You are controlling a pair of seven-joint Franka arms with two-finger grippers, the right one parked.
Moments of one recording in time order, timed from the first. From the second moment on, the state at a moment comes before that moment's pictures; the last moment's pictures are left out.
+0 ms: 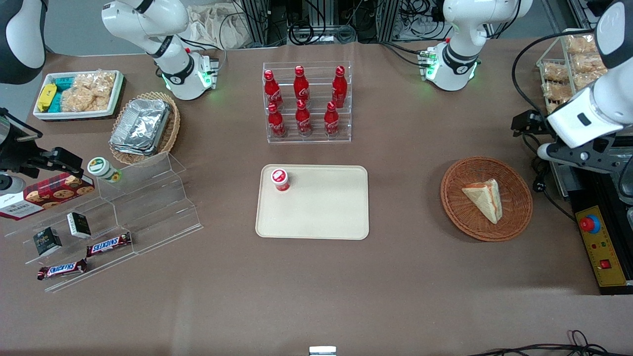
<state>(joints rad) 0.05 0.06 -0.13 -1.59 0.00 1.46 0.19</state>
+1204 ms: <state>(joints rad) 0.17 0.06 -0.17 -2.20 -0.04 2.29 -0.69</state>
